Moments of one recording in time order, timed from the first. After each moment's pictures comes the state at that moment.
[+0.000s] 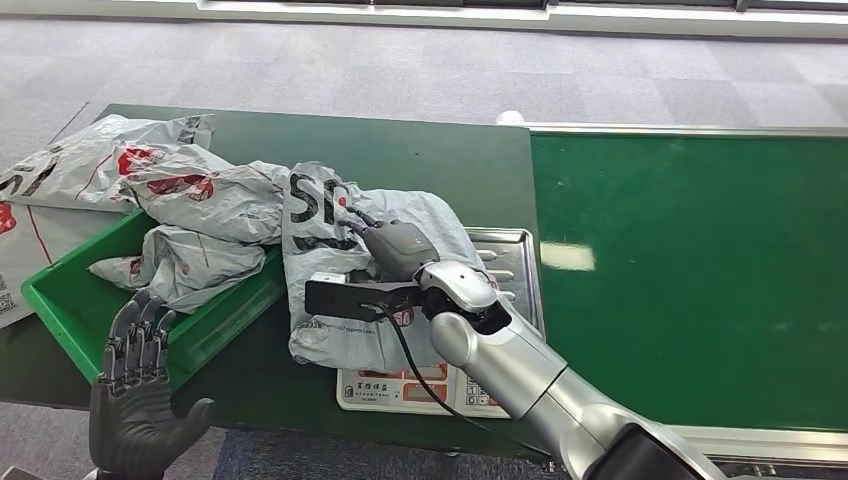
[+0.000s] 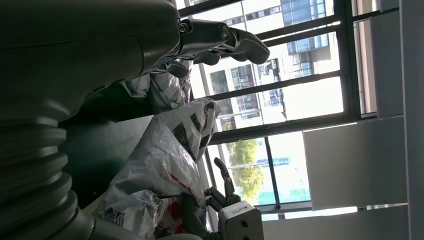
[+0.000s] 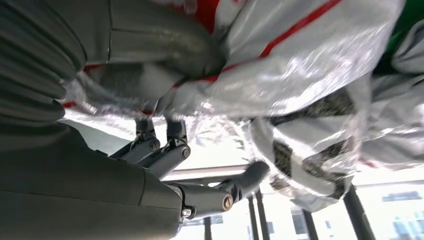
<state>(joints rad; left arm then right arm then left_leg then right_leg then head) 0.29 -0.09 0.05 -1.84 0.05 -0.24 -0.70 -0.69 0.14 0.76 -0.95 0.89 0.09 -0.01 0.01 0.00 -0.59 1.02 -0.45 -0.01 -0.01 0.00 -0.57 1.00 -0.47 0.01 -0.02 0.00</state>
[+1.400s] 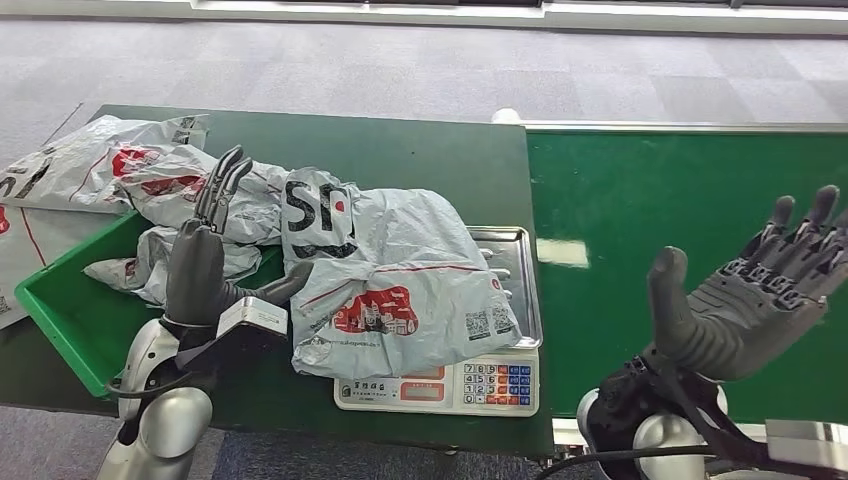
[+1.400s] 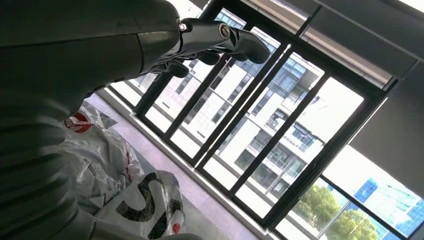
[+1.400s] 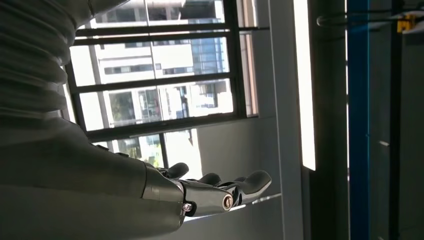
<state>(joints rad) -0.21 0.04 -0.33 -1.77 -0.72 0.11 -0.21 -0.04 0.04 0.24 -2.03 0.15 -0.63 -0.70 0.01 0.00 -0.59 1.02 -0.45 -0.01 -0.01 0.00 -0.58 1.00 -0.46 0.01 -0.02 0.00</state>
